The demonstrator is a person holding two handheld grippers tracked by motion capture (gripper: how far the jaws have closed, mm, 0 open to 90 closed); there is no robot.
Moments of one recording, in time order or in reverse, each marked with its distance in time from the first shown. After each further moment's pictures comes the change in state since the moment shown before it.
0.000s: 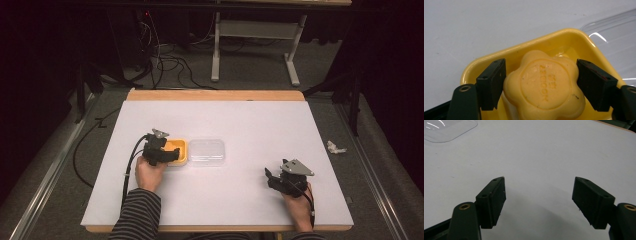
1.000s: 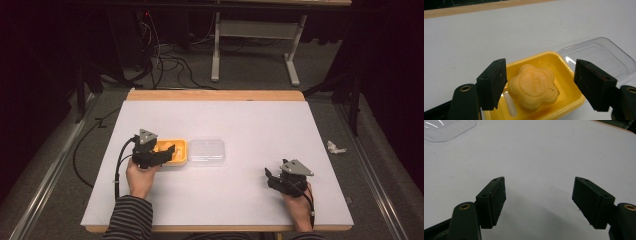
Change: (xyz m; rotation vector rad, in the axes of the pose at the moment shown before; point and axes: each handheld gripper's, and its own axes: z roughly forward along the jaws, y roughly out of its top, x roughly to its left) left arm -0.003 0.022 -0.051 -0.144 -0.136 -0.059; right arm 0.001 0.000 0.000 0.002 -0.010 0.006
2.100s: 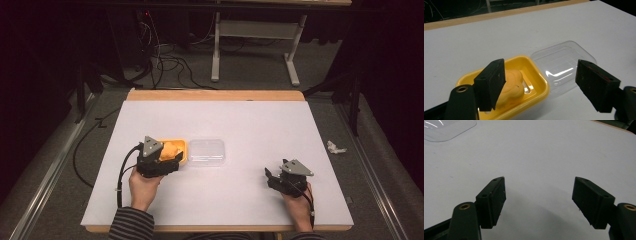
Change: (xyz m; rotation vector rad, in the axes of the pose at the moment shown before) left arm -0.031 -0.008 -0.032 -0.021 -0.110 0.010; right arm 0.000 0.000 0.000 -0.003 -0.003 -0.002
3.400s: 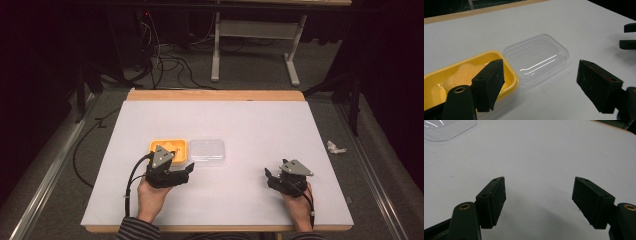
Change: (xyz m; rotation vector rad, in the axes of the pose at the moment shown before) left arm -0.027 -0.023 -0.014 0.052 -0.090 0.003; right arm 0.000 0.000 0.000 -0.002 0.001 -0.004
